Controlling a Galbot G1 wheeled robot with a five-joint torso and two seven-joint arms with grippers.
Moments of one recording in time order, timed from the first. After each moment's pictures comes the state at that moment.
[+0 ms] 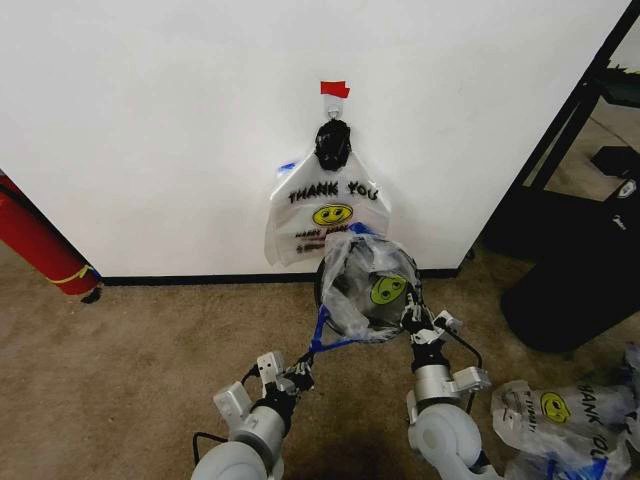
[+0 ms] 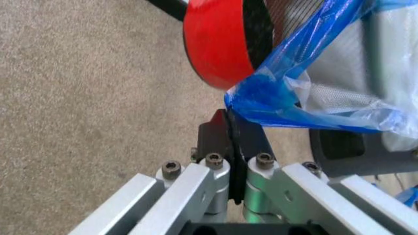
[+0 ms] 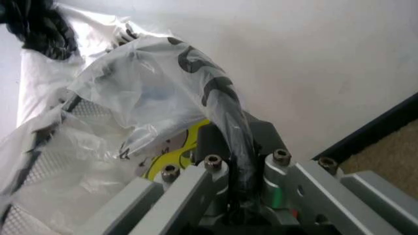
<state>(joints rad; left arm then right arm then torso) 1.47 -1.18 -0.05 -2.22 -0.97 0.22 -0.53 -1.37 1.34 0.27 1.91 0.81 0.31 0.15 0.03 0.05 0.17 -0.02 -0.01</state>
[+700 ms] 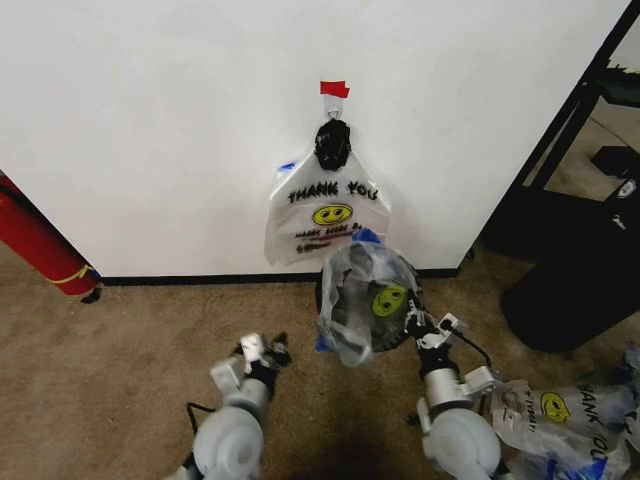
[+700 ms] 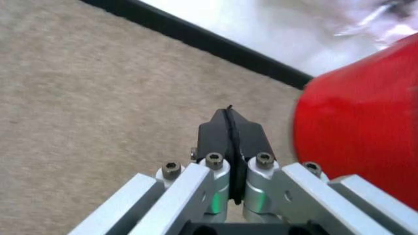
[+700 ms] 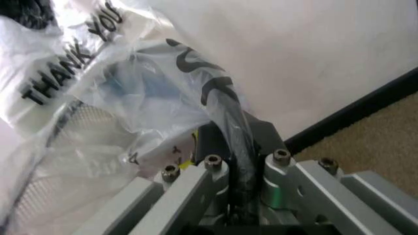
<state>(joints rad) 1.30 -1.16 -0.10 -1.98 -0.85 0.19 -0.57 -1.42 1.23 0.32 1.99 0.86 0.16 0.18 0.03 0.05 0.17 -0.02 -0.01</state>
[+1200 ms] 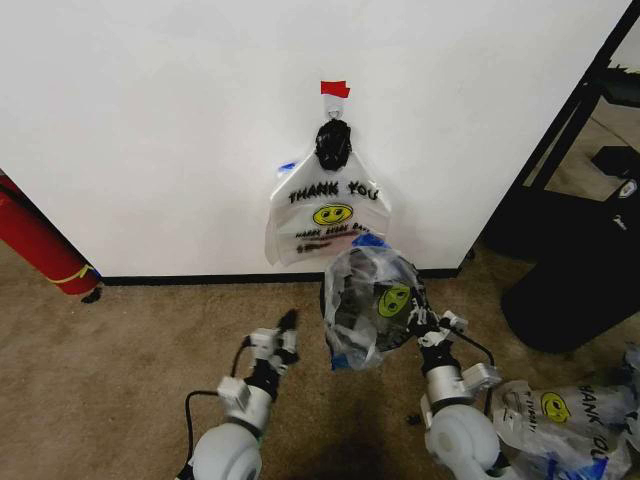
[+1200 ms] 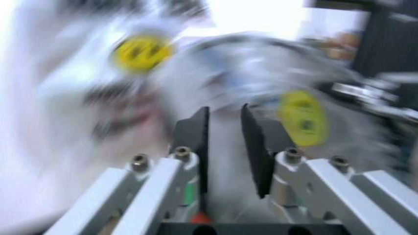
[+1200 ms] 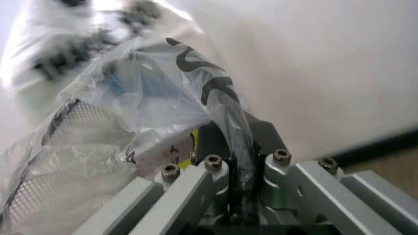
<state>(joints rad) 1.35 -1.14 -0.07 -1.93 -0.11 -0.30 0.04 -1.40 1.29 0.26 1.91 0.52 0.27 0.18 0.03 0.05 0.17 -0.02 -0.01</state>
